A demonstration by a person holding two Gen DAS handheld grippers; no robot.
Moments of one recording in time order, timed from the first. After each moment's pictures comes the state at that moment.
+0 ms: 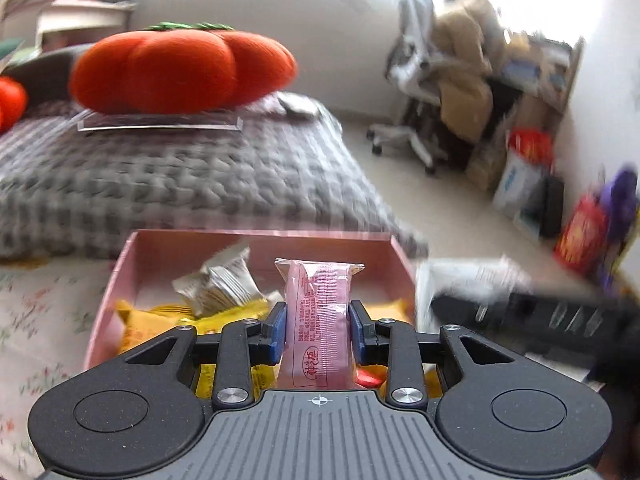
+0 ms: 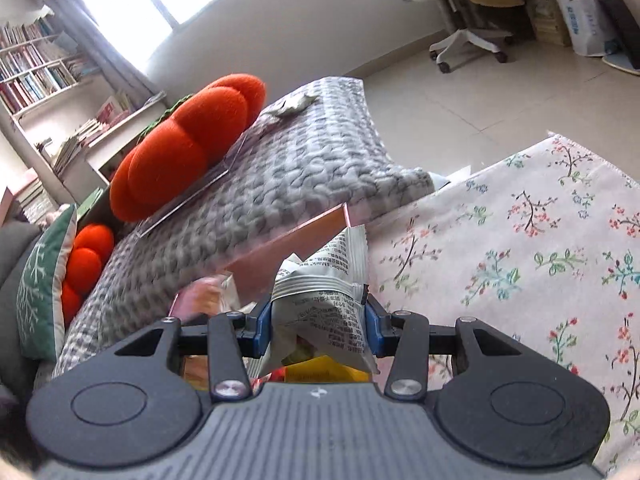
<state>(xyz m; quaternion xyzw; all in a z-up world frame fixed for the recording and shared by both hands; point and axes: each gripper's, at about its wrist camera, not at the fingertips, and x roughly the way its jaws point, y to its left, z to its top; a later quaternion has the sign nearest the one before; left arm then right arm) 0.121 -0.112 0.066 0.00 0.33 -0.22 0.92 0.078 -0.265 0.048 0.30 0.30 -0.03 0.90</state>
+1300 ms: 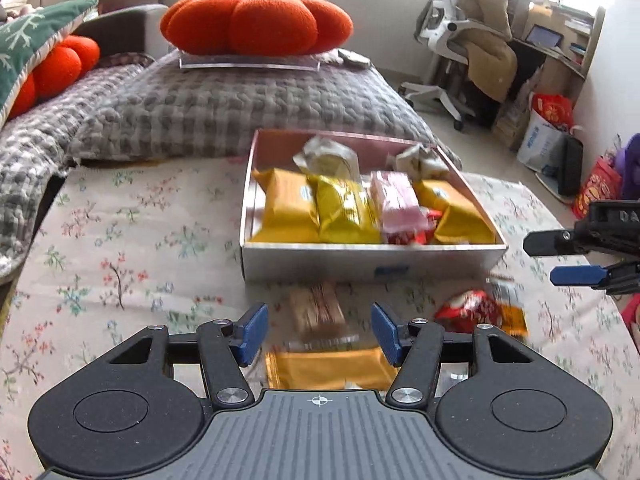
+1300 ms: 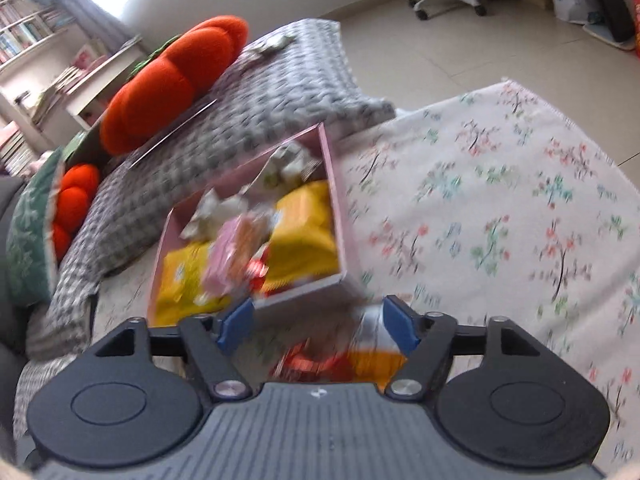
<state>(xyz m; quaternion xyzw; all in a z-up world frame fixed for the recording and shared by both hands) 0.012 0.005 0.072 0.00 0.40 -0.18 0.90 0.015 -0.234 0.071 0.28 0.42 -0.04 0.86</state>
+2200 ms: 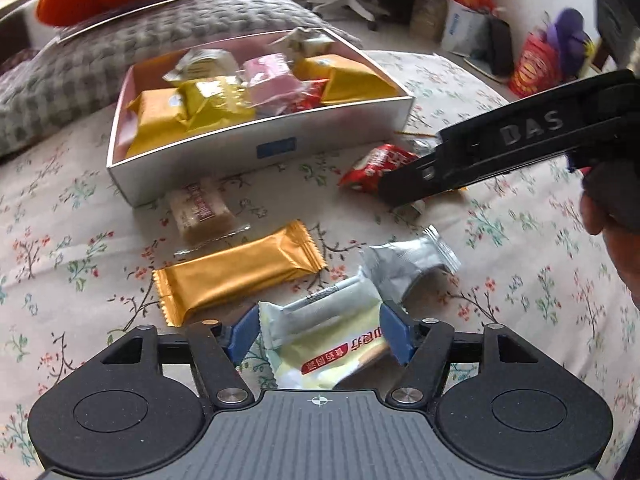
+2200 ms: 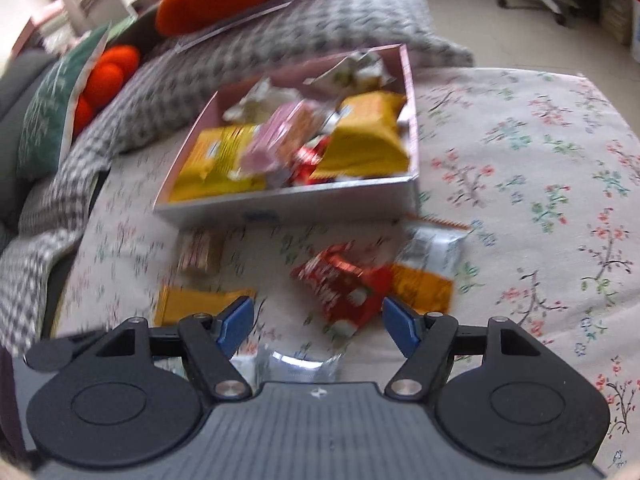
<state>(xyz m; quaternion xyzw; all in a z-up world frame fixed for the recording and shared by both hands) -0.022 -0.043 0.033 0.12 0.47 -0.30 0.82 0.013 -0.185 0.047 0.16 0.49 0.05 0.86</state>
